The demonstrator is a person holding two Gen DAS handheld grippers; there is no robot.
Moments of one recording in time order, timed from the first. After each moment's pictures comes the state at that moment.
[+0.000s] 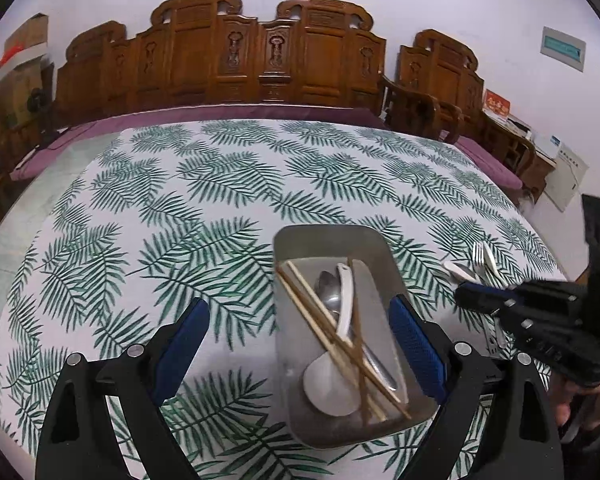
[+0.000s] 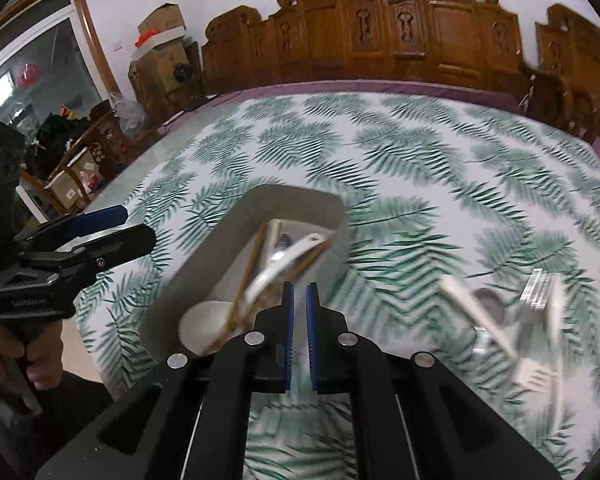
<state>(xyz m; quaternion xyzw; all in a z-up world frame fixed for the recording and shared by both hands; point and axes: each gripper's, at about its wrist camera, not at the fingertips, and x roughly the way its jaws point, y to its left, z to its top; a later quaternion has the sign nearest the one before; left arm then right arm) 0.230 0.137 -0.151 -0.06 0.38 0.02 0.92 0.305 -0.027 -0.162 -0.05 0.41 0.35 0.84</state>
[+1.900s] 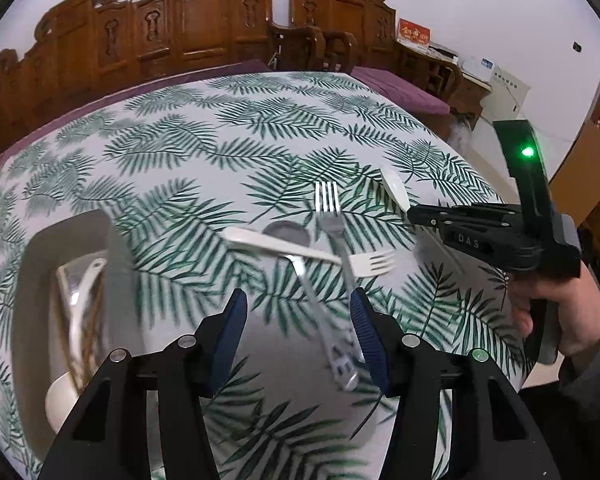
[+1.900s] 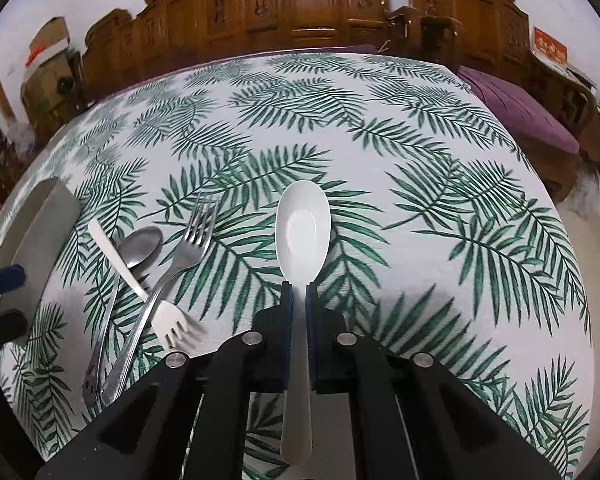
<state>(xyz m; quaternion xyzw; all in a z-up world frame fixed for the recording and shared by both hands) 0.292 -0.069 -0.193 0.00 0.44 -0.11 0.89 0.398 -0.236 -0.234 -0.03 0.46 0.17 0.87</state>
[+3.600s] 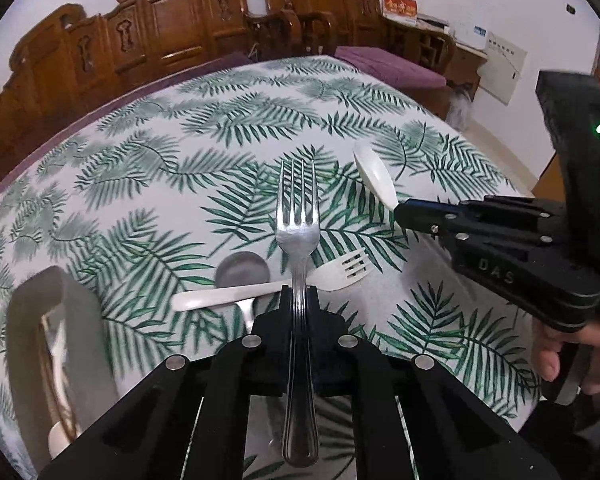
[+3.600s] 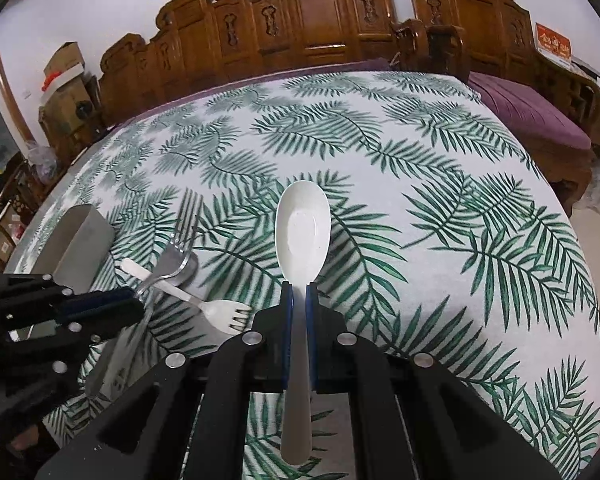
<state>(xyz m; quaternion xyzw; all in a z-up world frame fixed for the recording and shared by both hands) 0.329 -0.114 -0.194 0.05 0.46 -0.11 0.88 0.387 -0.230 -0.210 0.00 0.43 0.22 0.88</state>
